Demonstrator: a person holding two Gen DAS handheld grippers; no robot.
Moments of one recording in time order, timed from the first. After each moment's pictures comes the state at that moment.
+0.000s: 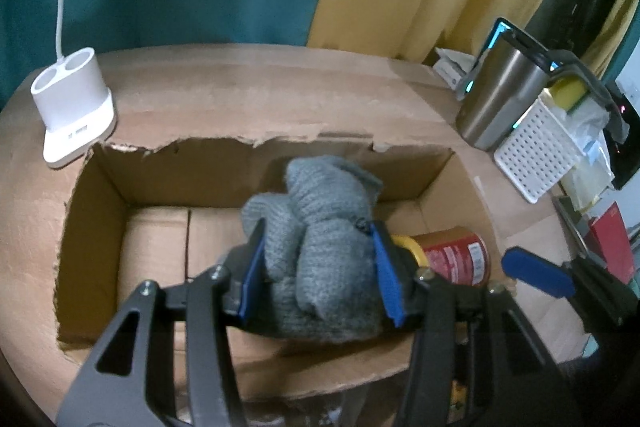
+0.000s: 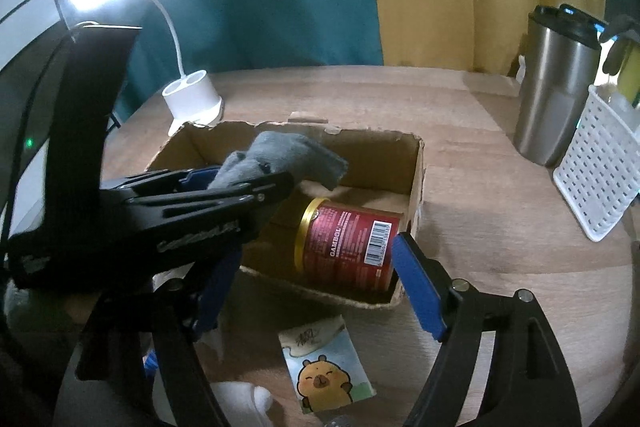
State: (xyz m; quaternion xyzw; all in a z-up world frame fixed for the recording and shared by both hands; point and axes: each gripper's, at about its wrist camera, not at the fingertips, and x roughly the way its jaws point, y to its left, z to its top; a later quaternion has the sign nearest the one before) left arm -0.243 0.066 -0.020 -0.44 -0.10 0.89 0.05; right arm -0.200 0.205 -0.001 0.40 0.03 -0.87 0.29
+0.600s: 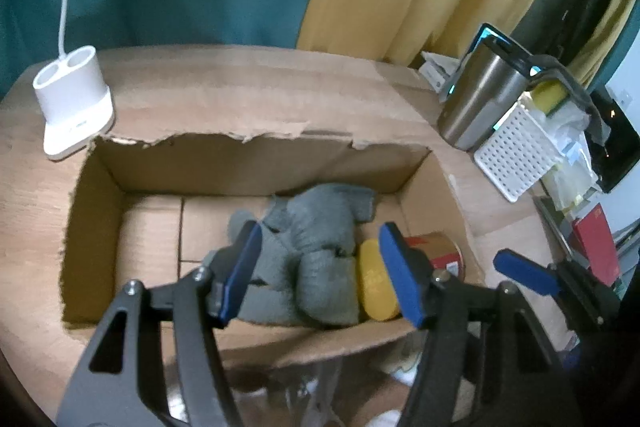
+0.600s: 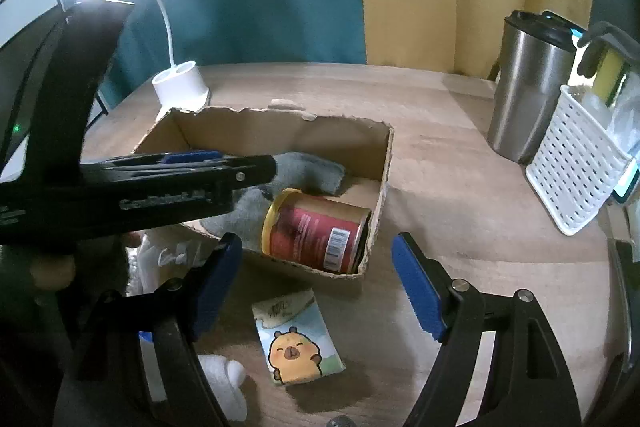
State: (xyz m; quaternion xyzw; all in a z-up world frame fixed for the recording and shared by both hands) left arm -0.223 0.062 -0.004 -0.43 -0.11 0.89 0.06; right arm -0.187 0.219 0.004 0.40 0.05 -0.88 0.26
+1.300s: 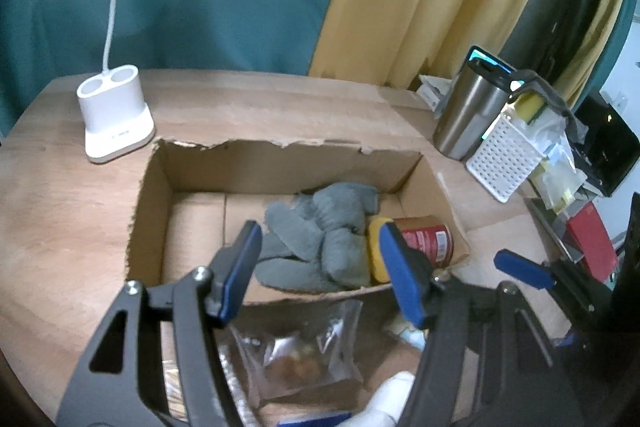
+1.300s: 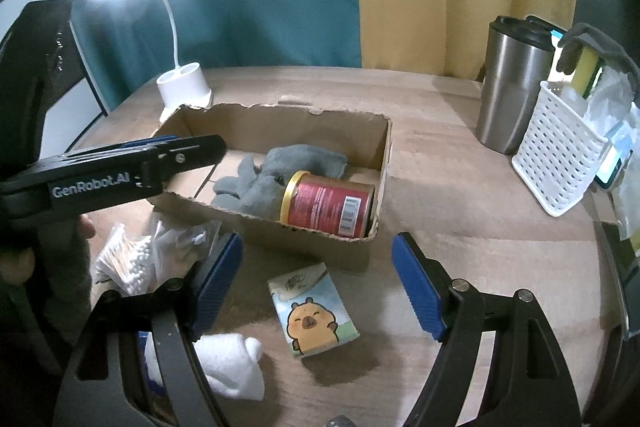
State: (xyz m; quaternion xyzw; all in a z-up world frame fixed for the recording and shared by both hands) left arm -0.172 0.037 0.019 -0.39 -0.11 0.91 0.05; right arm -0.163 0.216 0.013 0.39 0.05 -0.89 0.25
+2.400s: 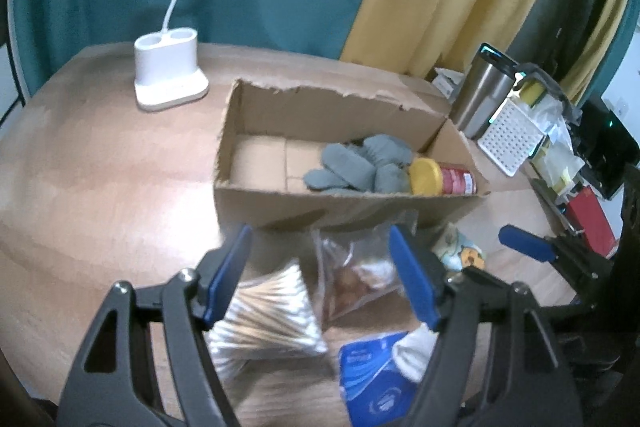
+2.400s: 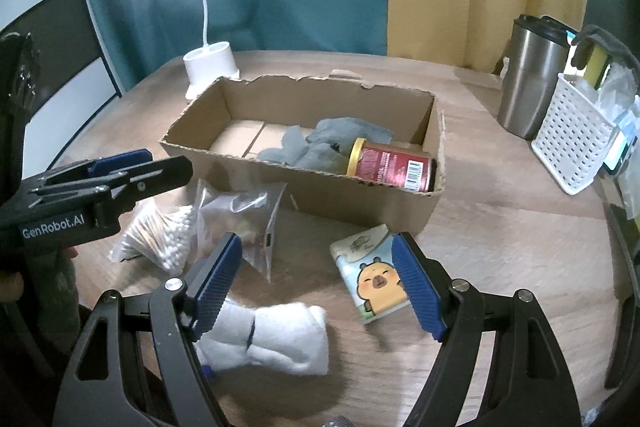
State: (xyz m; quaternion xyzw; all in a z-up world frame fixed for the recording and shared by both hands) left arm -0.104 -0.014 -0.006 -0.39 -0.13 0.91 0.04; right arm -0.122 0.179 0.002 0.40 0.07 -0.88 0.25
